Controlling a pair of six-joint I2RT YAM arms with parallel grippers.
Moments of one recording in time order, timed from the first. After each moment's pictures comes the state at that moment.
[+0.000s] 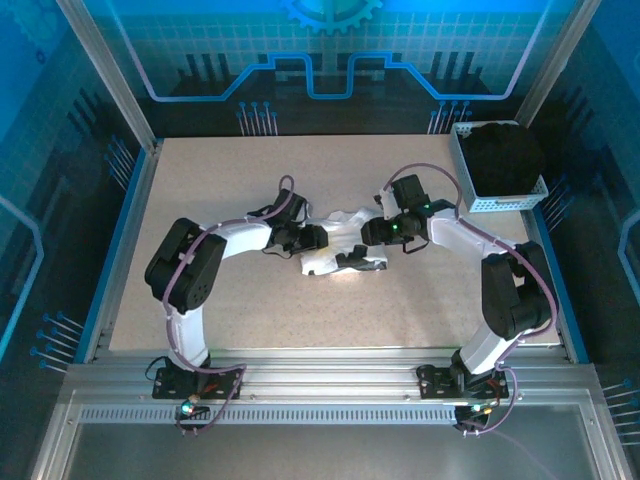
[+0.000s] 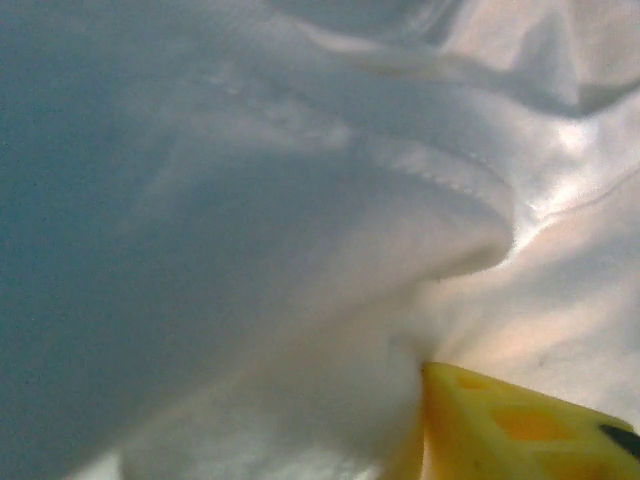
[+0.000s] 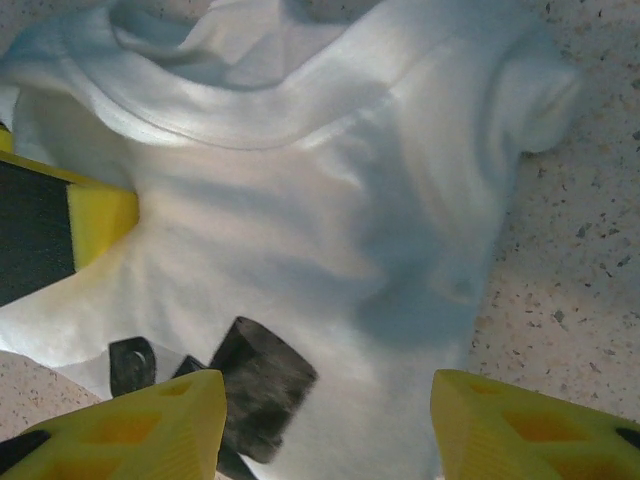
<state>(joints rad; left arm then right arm) -0.45 1.93 1.13 -0.21 0.33 -0.62 0.34 1.65 1.10 -0.53 -0.29 0.20</state>
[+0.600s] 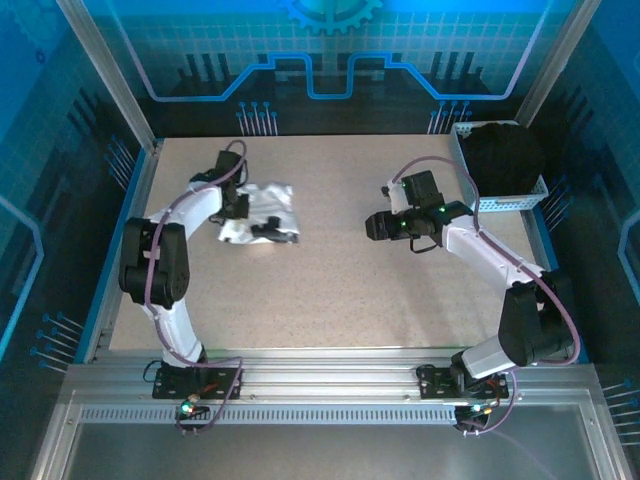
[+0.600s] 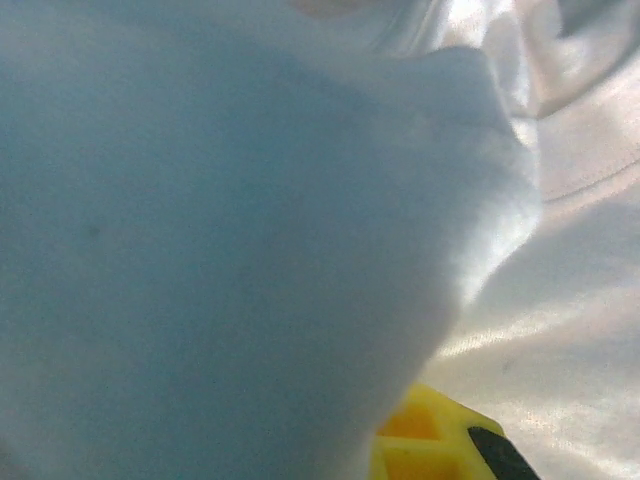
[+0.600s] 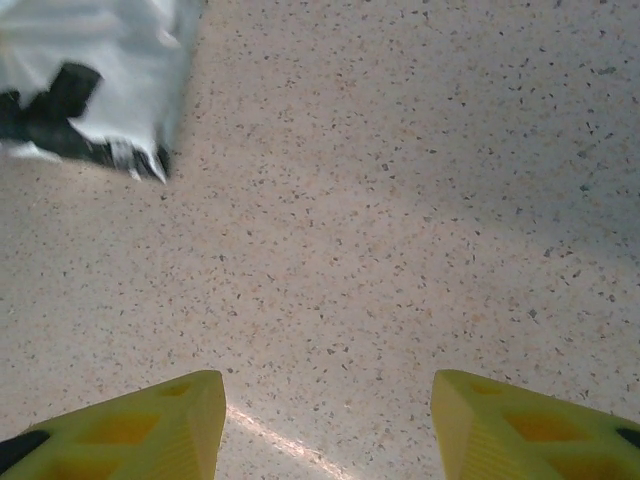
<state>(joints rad) -0.08 1.88 1.39 -0.66 -0.26 -0.06 0.34 1.48 1.10 -0.56 -0.29 0.20</state>
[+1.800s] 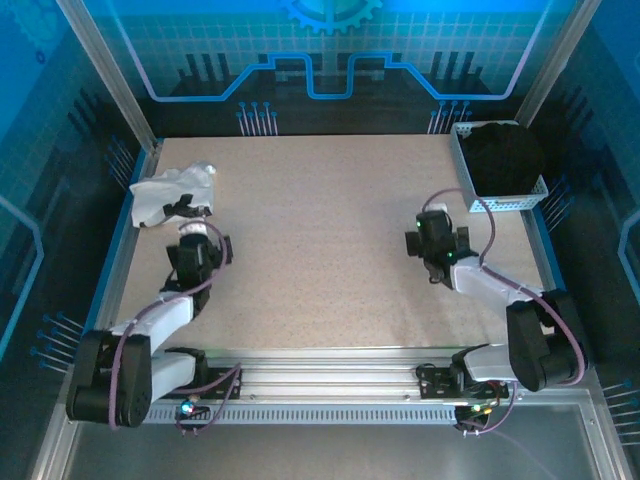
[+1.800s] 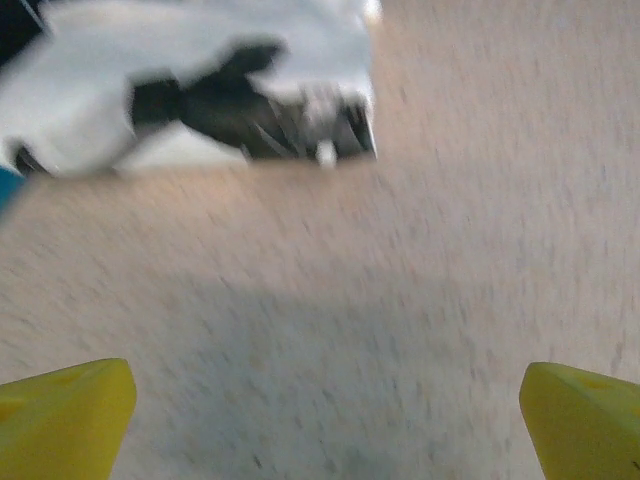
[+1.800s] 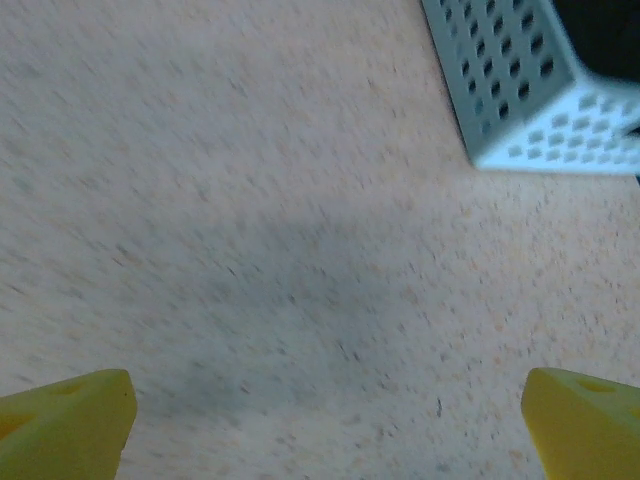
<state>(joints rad) -0.04 1.18 0.29 0.33 -0.31 -0.12 0.28 1.34 0.57 -0.02 0.50 0.06</state>
